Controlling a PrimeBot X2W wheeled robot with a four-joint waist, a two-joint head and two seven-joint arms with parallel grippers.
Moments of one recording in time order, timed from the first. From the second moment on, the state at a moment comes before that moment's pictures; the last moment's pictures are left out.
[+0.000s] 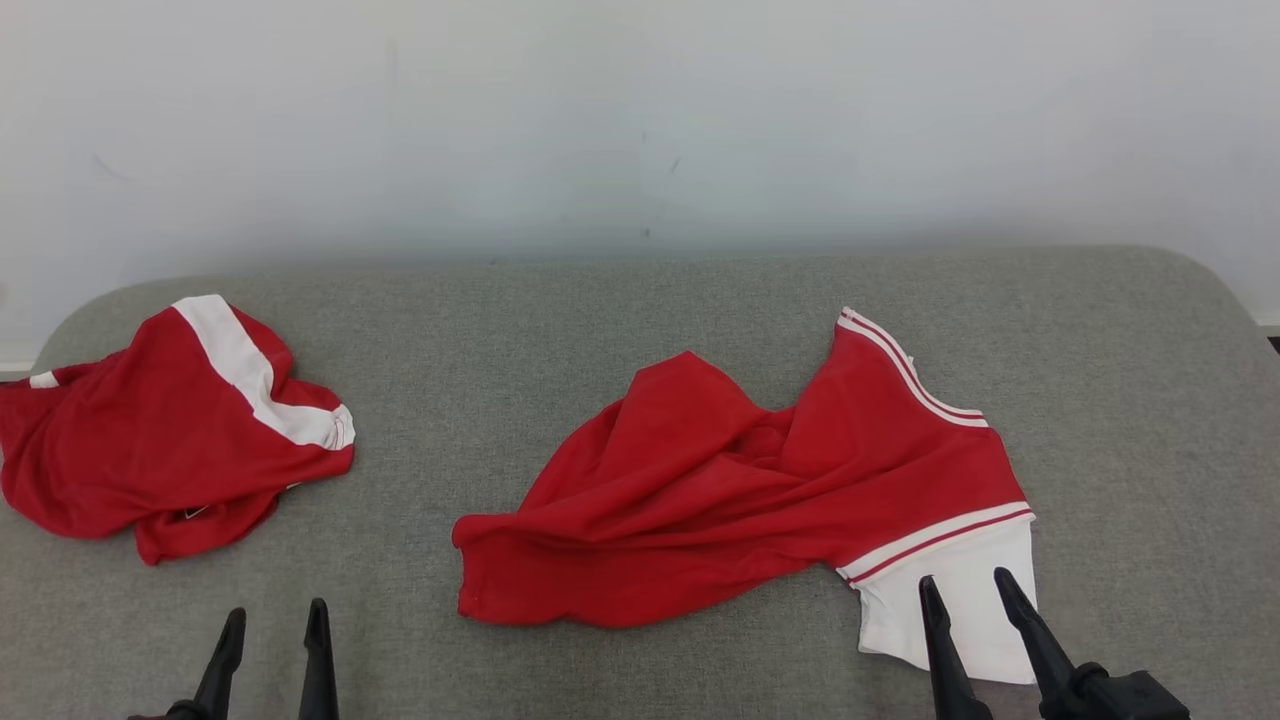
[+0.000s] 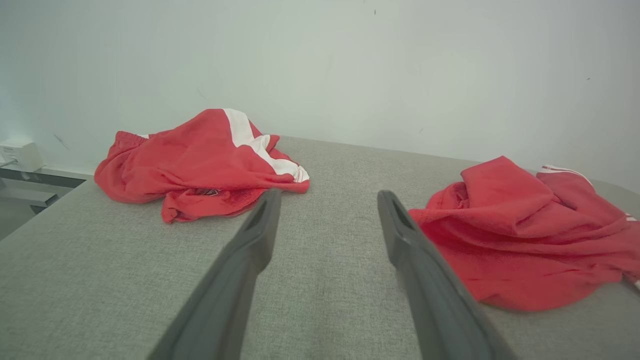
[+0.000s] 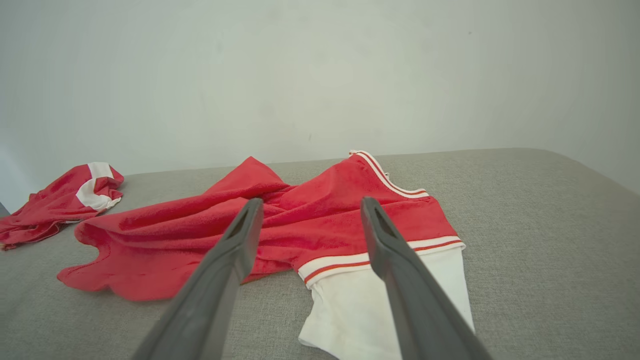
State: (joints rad) left arm 0.06 0.09 0.06 0.16 -0.21 -0.08 -0.26; right arm 0.09 -0.07 0.09 0.13 0.18 0.13 -0.25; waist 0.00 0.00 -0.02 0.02
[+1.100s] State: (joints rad) left arm -0.25 0.15 -0.24 0.58 -0.26 -0.13 -0.26; right arm -0.19 -0.07 -0.10 0.61 0.09 0.13 -0.19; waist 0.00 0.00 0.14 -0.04
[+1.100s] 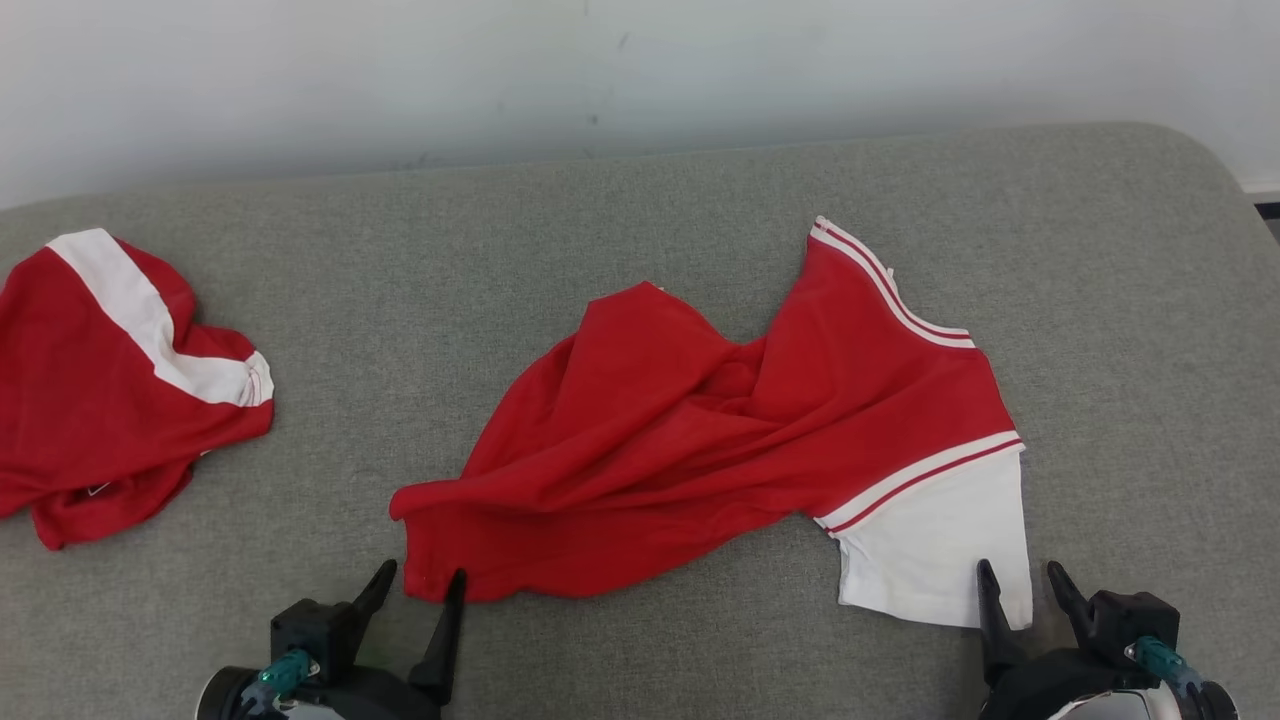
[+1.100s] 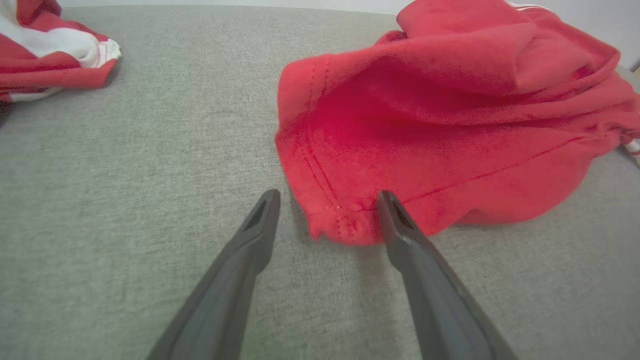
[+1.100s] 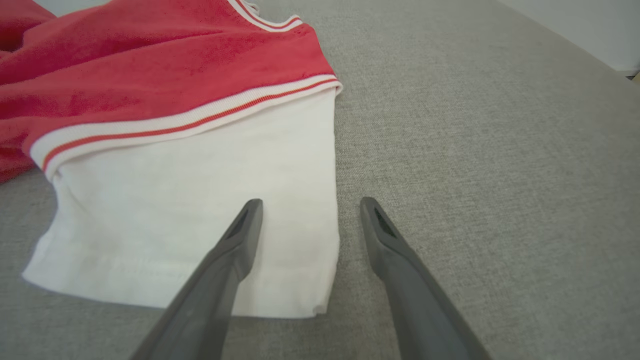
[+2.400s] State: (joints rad) left arm -0.81 0.29 -0.37 0.43 -0.53 -0.13 -0.17; right arm -0.76 -0.17 0.07 0.45 0.39 0.13 -0.16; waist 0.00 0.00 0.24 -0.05
